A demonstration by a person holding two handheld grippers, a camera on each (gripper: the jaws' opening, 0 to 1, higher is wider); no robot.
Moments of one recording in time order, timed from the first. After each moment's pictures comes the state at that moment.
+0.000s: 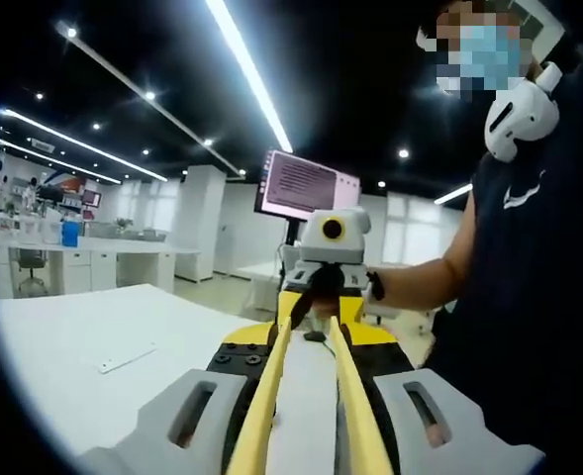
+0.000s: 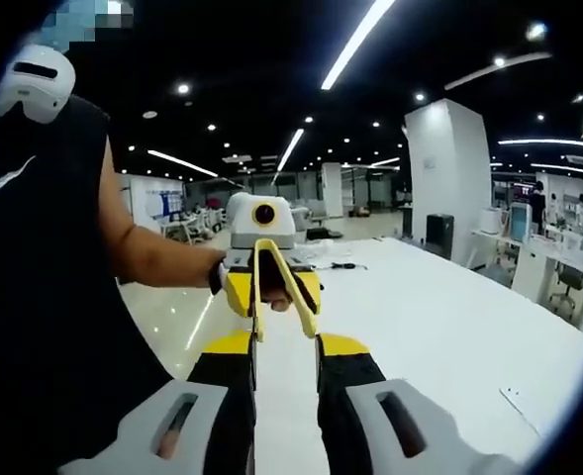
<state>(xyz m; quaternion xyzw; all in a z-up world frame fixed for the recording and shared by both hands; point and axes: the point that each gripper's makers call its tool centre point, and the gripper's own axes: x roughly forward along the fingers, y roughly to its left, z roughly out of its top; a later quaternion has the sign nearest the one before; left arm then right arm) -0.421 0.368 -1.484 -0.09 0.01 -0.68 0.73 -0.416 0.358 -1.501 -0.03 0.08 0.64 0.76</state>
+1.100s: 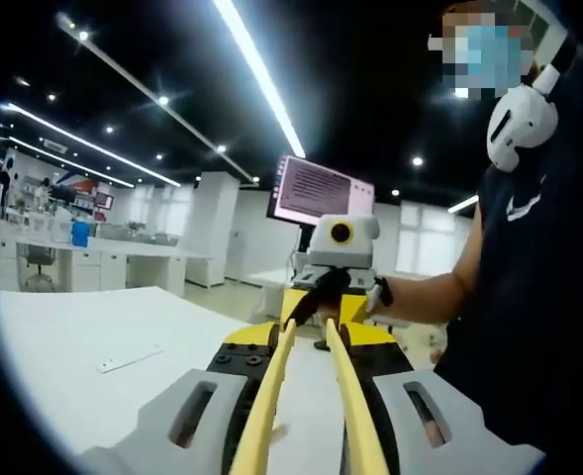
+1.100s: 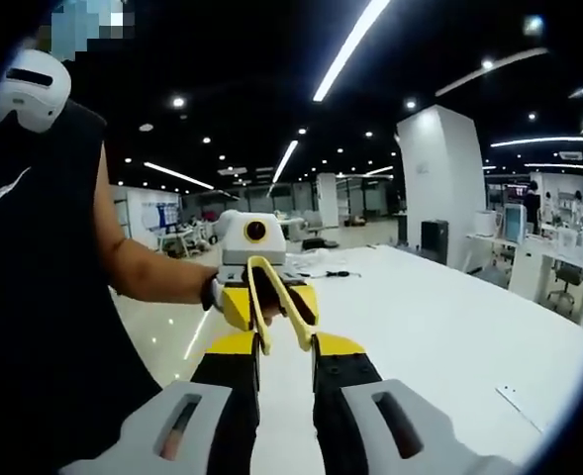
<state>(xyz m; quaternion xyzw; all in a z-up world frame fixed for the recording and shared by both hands) -0.417 0.341 -1.492 -0.09 0.01 -0.66 0.75 -0.410 0.344 -1.506 -0.04 0.08 0.64 0.76</state>
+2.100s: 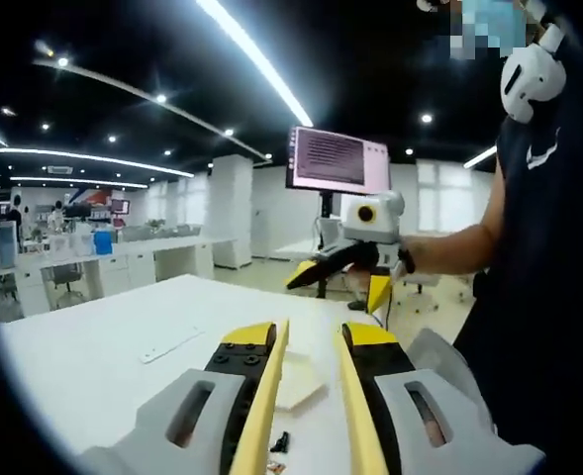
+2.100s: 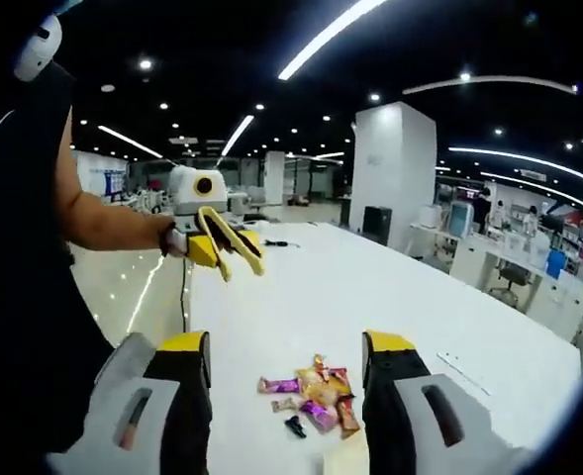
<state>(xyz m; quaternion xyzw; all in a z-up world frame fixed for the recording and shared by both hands) -0.398 0.379 -1.542 0.01 0.03 -0.61 0.79 -0.381 0.266 -1.581 -0.11 0.10 0.50 0.85</state>
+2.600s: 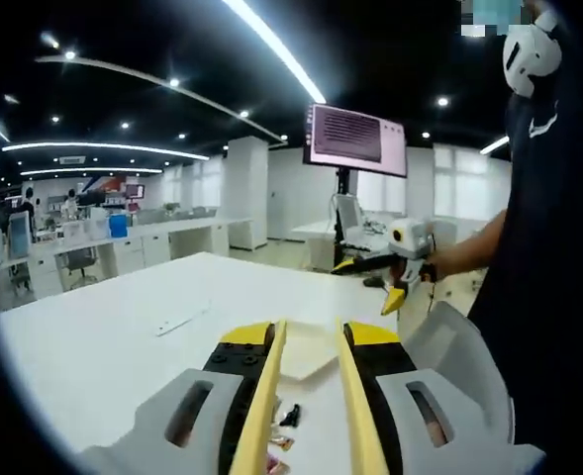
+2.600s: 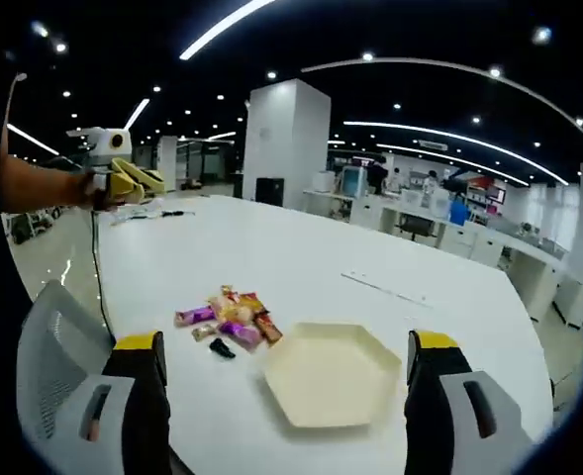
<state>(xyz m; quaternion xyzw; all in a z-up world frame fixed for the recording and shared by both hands) -0.389 0.390 -1.580 0.02 0.05 -0.58 0.82 -0.390 0.154 -1.681 -0.10 0.15 0.28 0.94</state>
